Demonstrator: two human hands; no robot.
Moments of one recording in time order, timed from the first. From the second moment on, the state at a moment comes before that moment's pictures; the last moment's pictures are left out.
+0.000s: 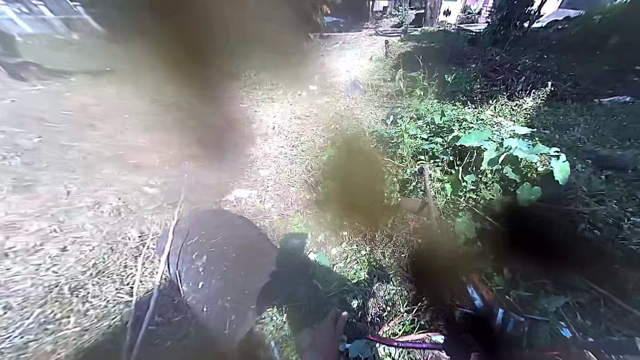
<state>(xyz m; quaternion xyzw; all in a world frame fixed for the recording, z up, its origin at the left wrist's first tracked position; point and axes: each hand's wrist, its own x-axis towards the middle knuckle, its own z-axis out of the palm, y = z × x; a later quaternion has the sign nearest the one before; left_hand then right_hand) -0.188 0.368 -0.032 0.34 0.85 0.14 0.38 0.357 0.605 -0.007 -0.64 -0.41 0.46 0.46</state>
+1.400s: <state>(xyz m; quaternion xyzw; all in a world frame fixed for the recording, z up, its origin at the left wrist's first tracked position) -0.321 0.292 -0.055 0.20 0.87 0.14 0.44 0.130 0.652 -0.003 -0.70 -0.53 0.43 0.21</state>
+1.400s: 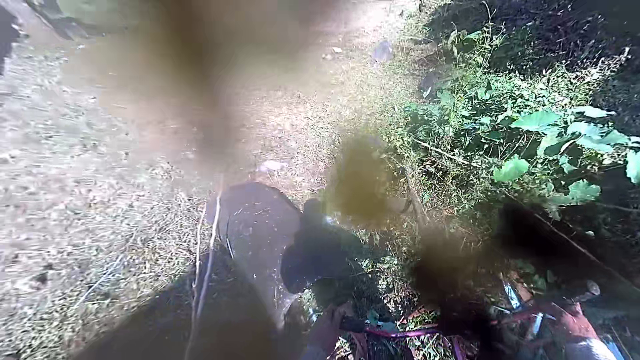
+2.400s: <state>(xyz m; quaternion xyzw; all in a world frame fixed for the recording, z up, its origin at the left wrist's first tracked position) -0.327 0.304 -0.069 0.26 0.83 0.12 0.48 0.138 0.644 0.002 -0.75 -0.50 0.39 0.18</state>
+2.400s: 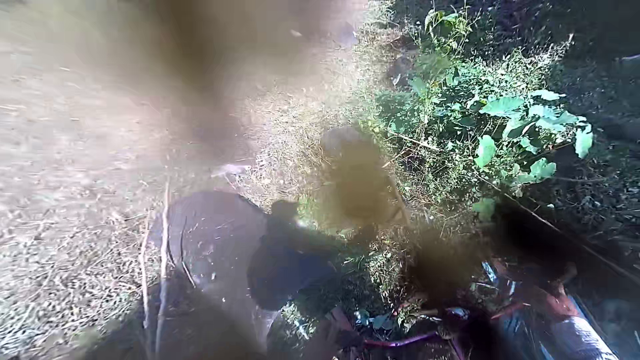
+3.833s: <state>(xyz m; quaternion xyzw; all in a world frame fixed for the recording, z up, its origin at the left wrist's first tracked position) -0.288 0.603 -0.088 0.42 0.81 -0.01 0.41 0.296 0.704 -0.105 -0.81 -0.32 0.39 0.29</state>
